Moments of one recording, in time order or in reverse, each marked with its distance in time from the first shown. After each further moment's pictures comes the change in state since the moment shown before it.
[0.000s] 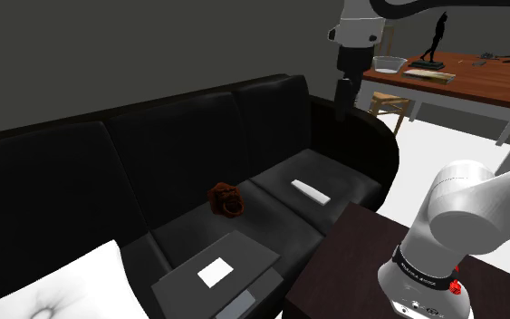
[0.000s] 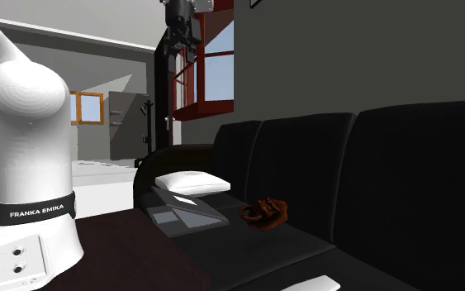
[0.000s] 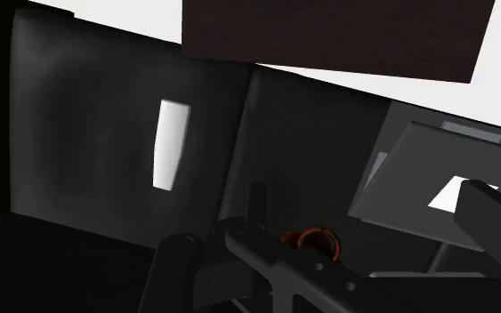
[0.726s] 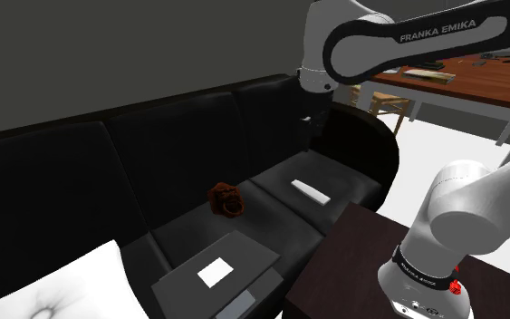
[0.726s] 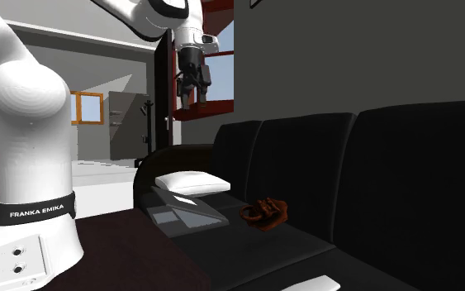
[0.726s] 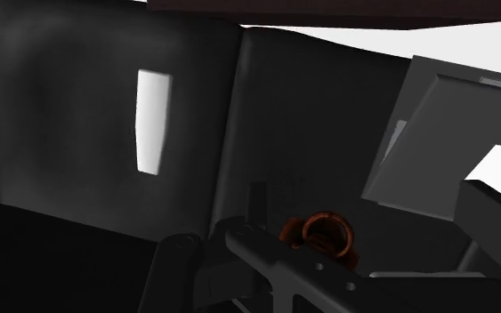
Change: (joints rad) arm 0.011 0.135 0.105 -0.163 0.016 0.330 0.160
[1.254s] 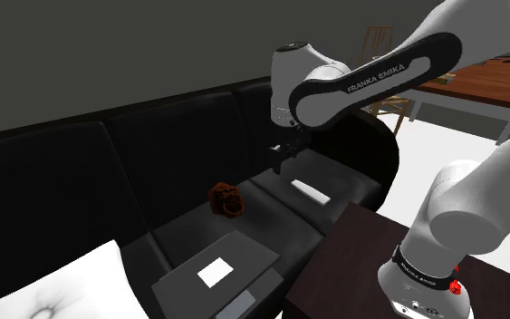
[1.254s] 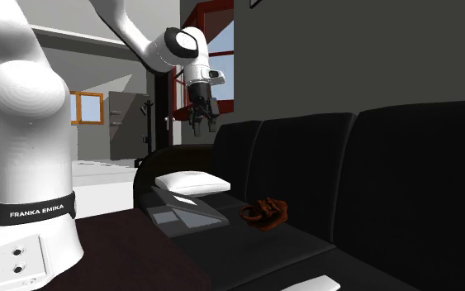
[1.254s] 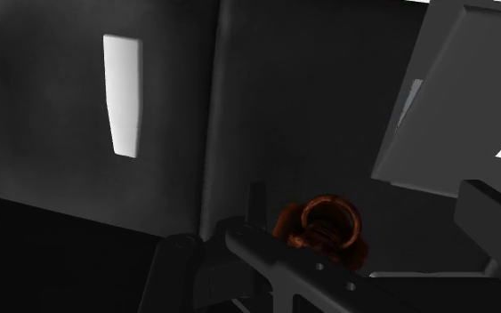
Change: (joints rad) arm -0.010 0.239 0.106 -0.036 -0.036 0.298 0.177
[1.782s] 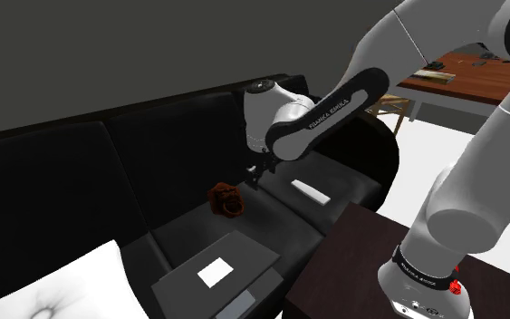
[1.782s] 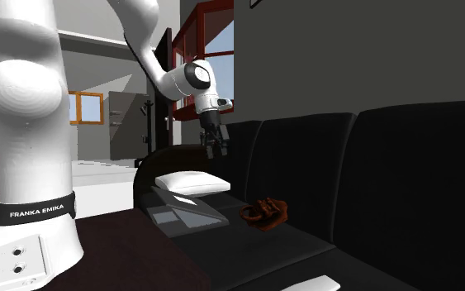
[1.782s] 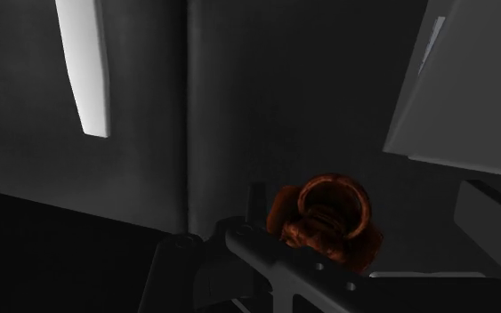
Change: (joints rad) arm -0.042 0.313 0.085 0.078 -0.162 0.235 0.234
